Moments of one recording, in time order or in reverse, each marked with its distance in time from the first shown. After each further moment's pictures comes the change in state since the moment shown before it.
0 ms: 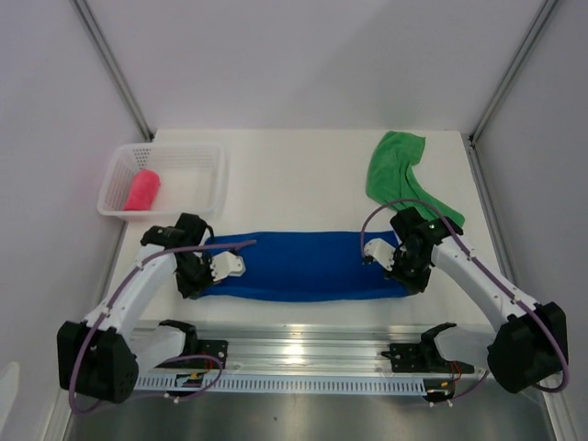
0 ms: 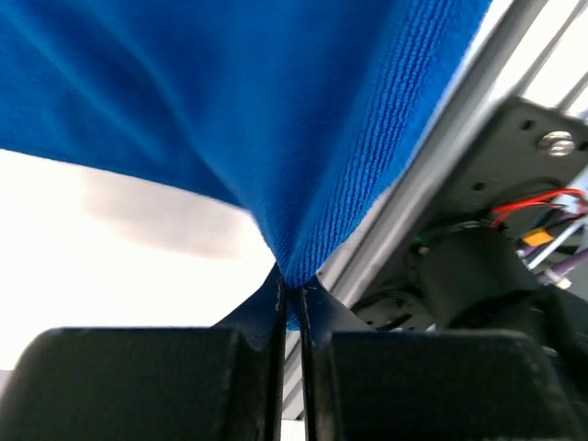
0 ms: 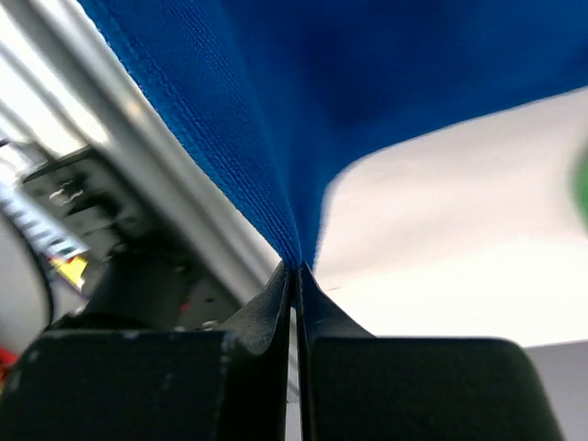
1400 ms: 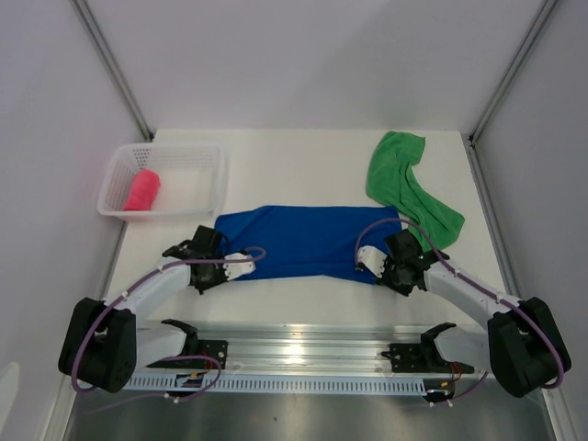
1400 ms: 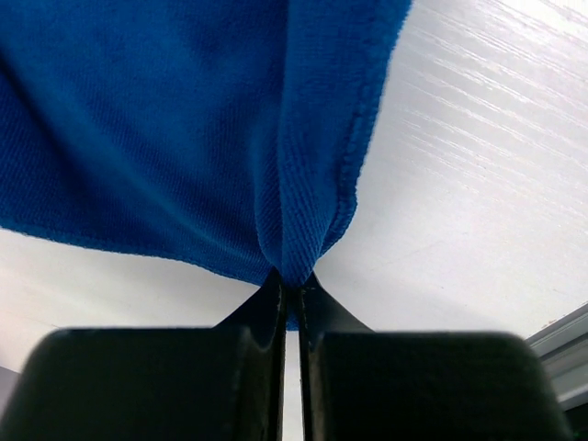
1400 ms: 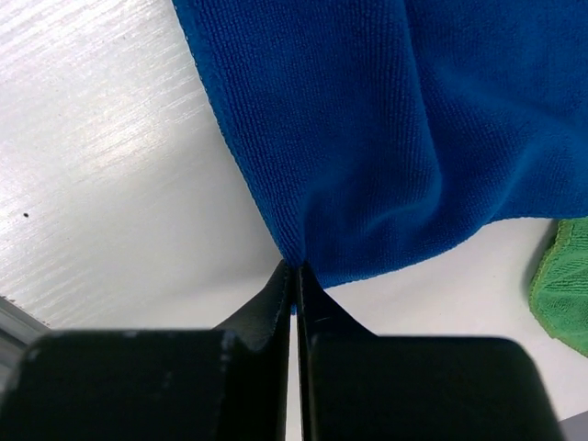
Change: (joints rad) left arm -0.097 0.103 -0.266 0.607 -0.163 -0.092; right arm 0.019 -0.006 -0.365 0.667 0.085 0.036
